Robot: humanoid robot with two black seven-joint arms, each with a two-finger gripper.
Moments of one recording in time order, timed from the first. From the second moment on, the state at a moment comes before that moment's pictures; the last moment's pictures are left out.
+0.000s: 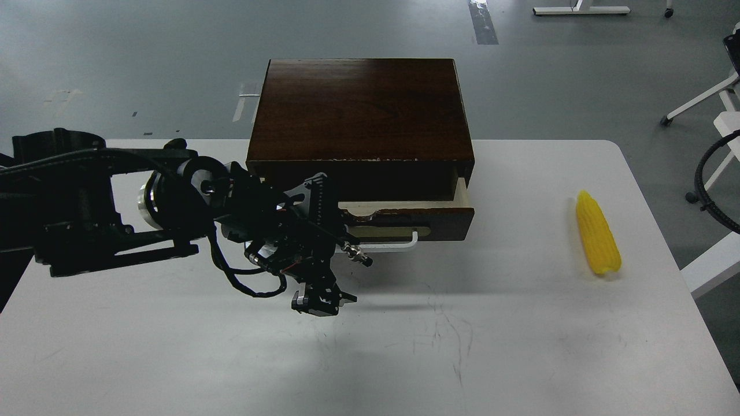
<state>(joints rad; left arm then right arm) -1.35 0.54 0.05 -1.65 2.18 -0.49 -0.46 0.87 -0.64 0.94 0.50 0.29 0.49 0.18</state>
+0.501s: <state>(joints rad) -1.36 0.55 0.02 -1.64 2.12 -0.49 -0.46 0.87 -0.64 0.94 0.49 0.29 0.49 0.18</state>
